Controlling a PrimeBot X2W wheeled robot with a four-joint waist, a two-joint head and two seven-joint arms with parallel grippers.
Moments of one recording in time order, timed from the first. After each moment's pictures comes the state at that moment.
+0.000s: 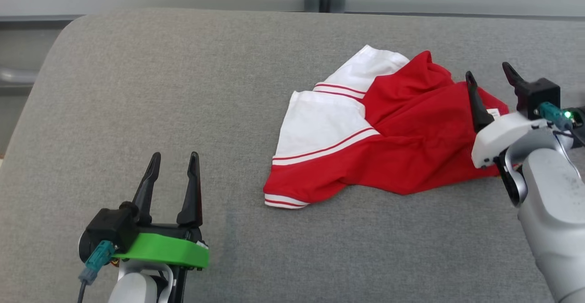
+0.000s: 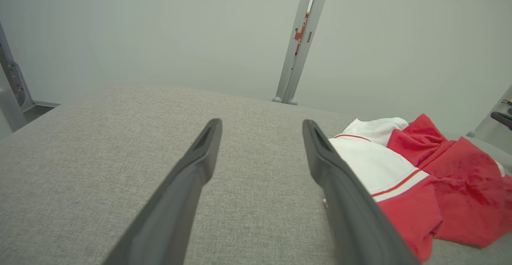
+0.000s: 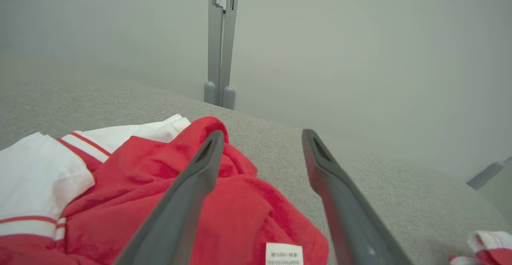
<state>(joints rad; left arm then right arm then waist) -0.13 0.05 -0.13 0.17 -0.32 -0.13 -0.26 -0.65 -0.28 0.13 0.74 0.10 0.13 -0.25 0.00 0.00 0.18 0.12</state>
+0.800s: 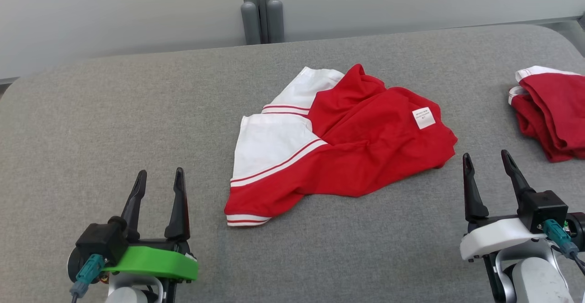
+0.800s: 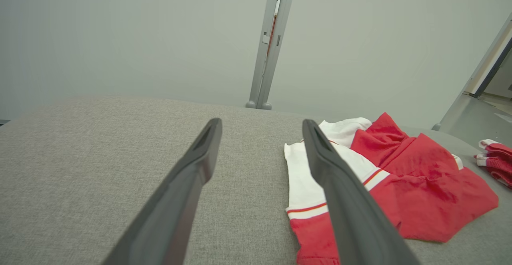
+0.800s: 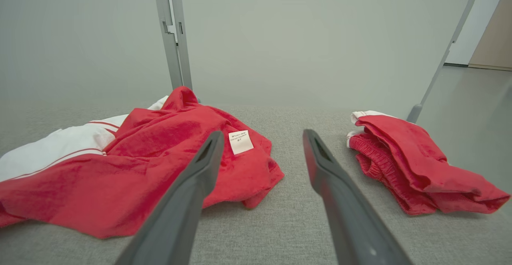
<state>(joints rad) -0.08 0.05 -0.07 0.19 -0.30 -0.13 -0.26 -0.10 -0.06 -0.10 0.21 0.00 0.13 -0.26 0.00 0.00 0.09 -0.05</state>
